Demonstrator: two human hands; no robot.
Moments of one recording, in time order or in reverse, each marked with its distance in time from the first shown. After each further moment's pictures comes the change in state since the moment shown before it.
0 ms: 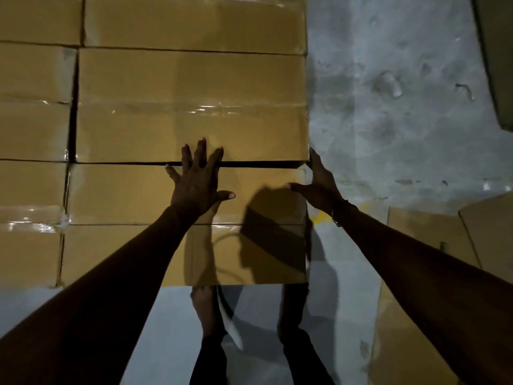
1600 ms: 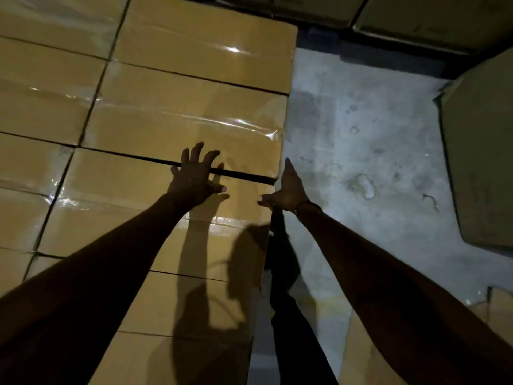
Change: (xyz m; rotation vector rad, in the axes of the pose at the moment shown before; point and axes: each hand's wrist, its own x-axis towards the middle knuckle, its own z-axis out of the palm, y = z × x) left_hand 0.230 0.064 -0.160 -0.083 0.053 -0.130; right_hand 0.227 -0.137 -0.134 -0.122 -0.075 0.043
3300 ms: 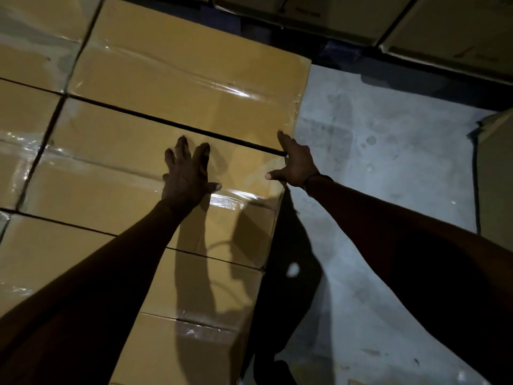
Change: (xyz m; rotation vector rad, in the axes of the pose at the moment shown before) left_hand 0.211 0.011 -0.014 -0.164 0.148 -0.191; right_hand 0.267 -0.044 -0.103 -0.229 -0.089 -0.209
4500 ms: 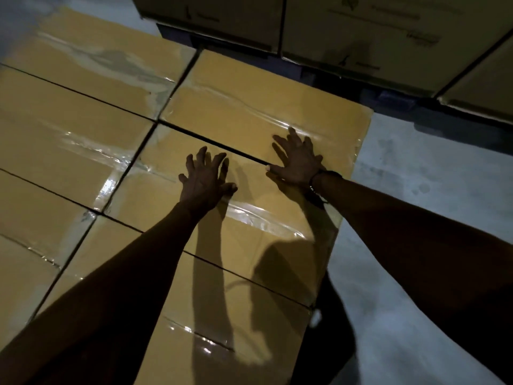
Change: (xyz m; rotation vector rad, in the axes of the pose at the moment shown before) left_hand 0.015 -0.079 -0.065 0.036 0.085 -0.104; right_hand 0.069 -0.132 0.035 -0.361 -0.056 -0.203
